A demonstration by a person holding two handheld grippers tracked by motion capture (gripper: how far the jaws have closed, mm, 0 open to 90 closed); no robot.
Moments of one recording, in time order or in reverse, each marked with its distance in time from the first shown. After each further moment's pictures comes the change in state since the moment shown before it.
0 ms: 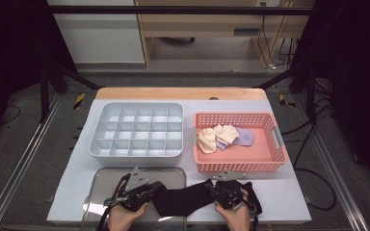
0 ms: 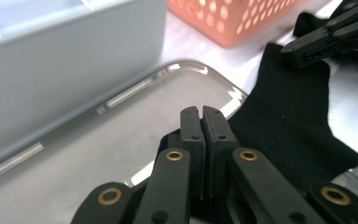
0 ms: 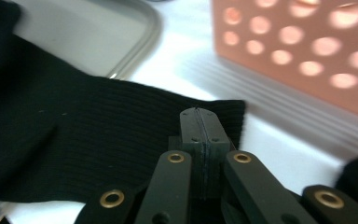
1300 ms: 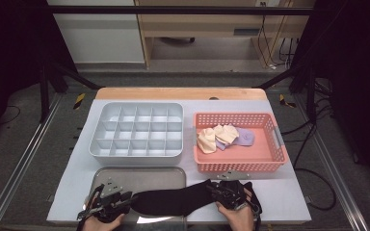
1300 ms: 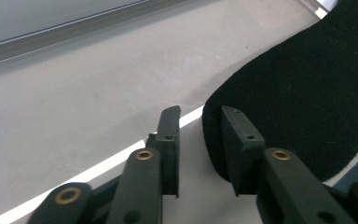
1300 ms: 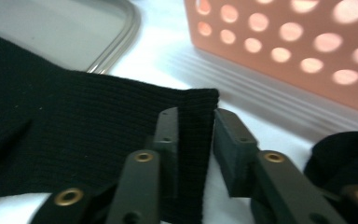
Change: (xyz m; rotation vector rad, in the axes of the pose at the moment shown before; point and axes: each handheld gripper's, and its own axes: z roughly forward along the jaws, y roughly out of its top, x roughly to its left) left arm 0.029 -0.049 -0.032 0.152 0.111 -0.151; right arm -0.007 -0.004 -0.002 0.005 -0.031 0.028
